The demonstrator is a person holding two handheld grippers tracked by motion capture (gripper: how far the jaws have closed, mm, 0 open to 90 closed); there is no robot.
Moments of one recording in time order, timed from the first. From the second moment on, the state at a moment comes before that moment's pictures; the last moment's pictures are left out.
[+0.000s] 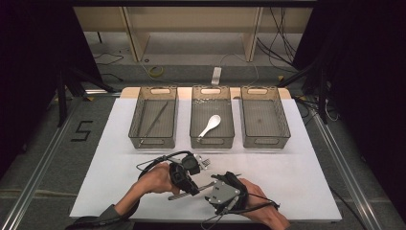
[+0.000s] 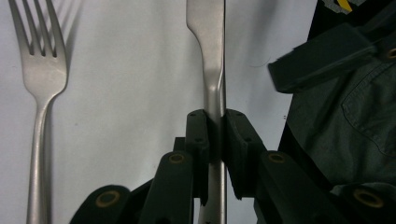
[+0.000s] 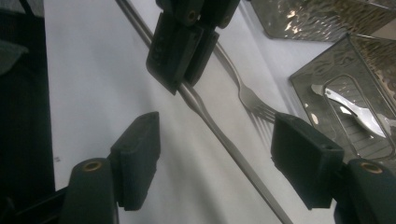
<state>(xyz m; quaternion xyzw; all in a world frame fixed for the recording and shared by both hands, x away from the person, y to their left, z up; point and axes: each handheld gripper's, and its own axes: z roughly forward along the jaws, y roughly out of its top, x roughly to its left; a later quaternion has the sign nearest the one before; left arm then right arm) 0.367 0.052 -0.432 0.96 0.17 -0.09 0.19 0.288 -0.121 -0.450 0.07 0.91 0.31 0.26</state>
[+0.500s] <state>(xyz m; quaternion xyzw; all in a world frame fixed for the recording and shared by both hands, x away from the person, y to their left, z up) 0.363 0.043 -0.433 0.97 0.15 -0.11 0.17 0.286 -0.108 -0.458 0.00 0.92 0.26 0.28</state>
